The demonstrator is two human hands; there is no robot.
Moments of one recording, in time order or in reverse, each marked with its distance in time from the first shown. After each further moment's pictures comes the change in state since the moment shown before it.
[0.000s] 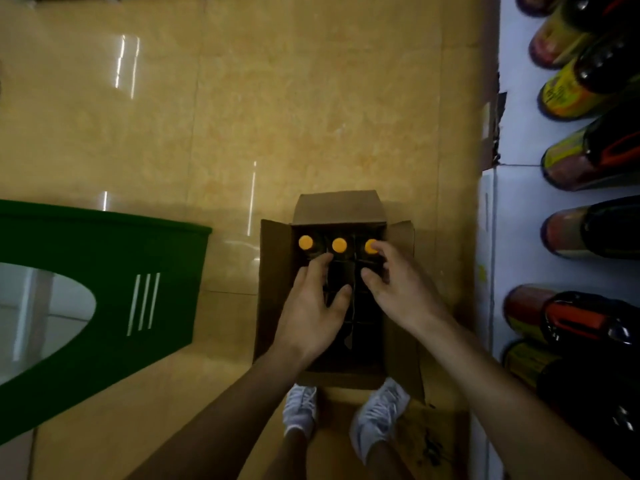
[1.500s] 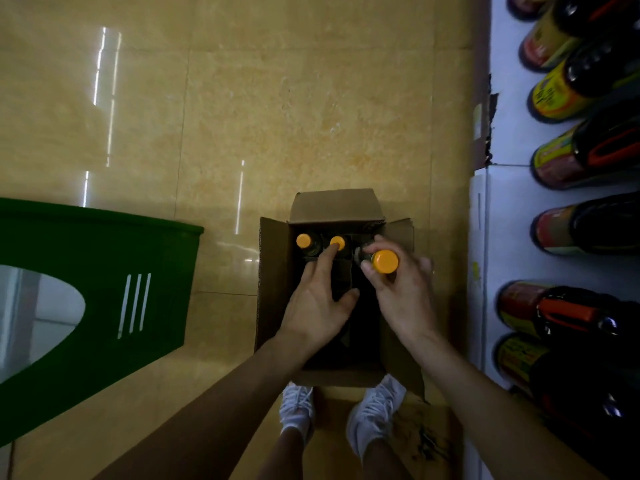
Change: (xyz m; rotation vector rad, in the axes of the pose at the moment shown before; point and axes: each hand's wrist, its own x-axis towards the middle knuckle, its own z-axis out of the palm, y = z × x) left_hand 0.013 -0.003 -0.002 0.039 -0.166 0.006; right_hand -0.017 -0.010 0.017 0.179 0.277 -0.010
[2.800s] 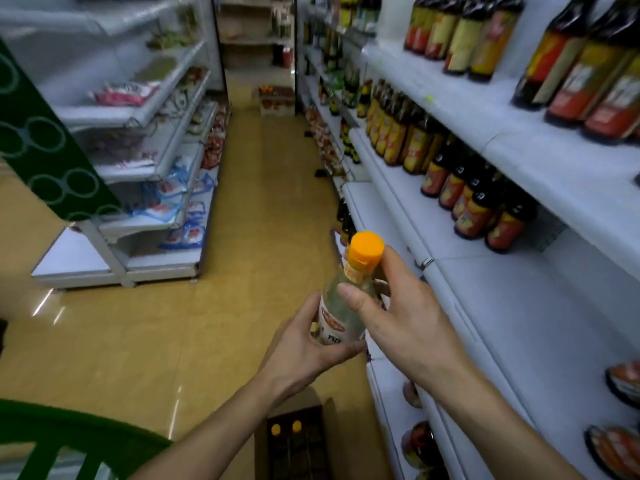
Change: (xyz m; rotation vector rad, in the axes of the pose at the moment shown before) left_hand -0.297 0.346 -0.261 -0.219 0.063 0.814; right_hand -0.286 -0.466 -0.337 0.003 0.352 -0.562
